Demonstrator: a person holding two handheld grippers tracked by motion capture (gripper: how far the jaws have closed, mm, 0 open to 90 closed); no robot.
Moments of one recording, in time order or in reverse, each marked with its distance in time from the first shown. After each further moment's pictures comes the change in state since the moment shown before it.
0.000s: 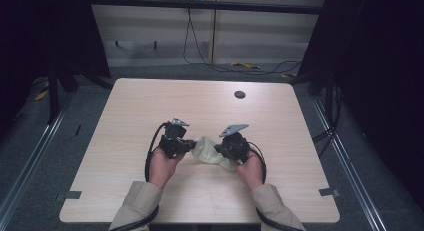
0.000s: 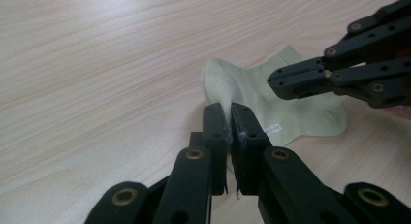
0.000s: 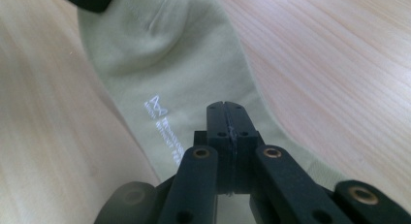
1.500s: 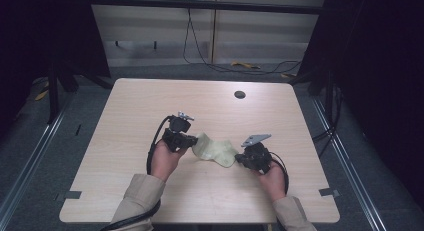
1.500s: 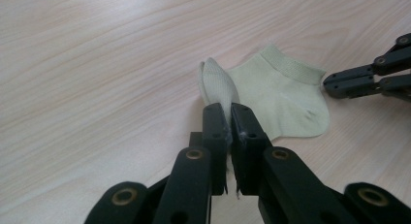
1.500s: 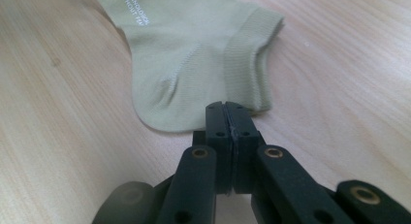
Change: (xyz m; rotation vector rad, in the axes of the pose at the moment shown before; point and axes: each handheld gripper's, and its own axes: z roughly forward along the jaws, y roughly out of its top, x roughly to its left) left arm -0.011 0.025 0.000 0.068 0.028 0.039; right arm -0.022 -0.058 -0.035 0.061 -0.032 0.039
